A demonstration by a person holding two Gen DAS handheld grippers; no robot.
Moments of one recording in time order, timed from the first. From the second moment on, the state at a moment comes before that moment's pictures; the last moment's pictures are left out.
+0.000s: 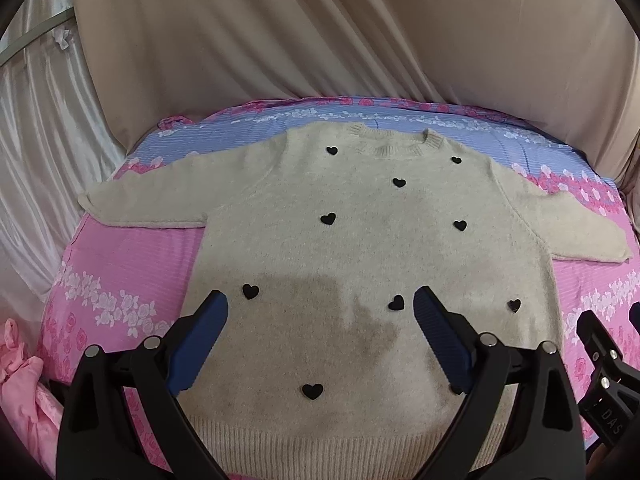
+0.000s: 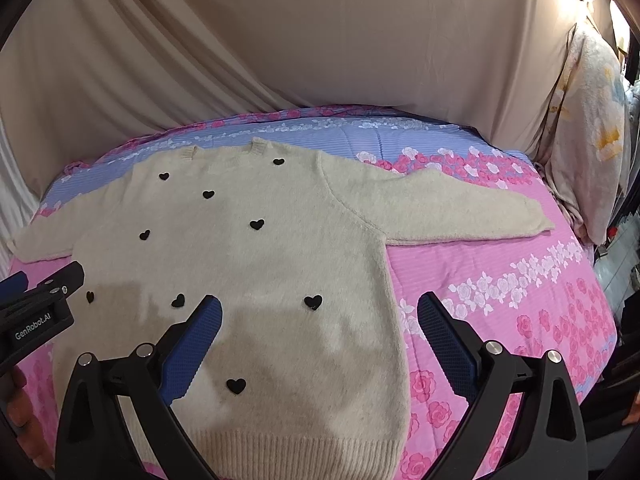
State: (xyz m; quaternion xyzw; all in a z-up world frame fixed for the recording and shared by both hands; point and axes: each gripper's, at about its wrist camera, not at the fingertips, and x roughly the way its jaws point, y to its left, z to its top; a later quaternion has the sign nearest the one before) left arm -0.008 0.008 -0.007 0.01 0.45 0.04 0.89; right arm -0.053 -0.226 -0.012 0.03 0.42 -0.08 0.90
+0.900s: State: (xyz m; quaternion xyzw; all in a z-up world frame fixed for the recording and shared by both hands) left arm -0.015 0.017 -0.004 0.02 0.45 0.05 0.89; right arm -0.059 -0.215 -0.010 0.04 0.42 -0.08 0.90
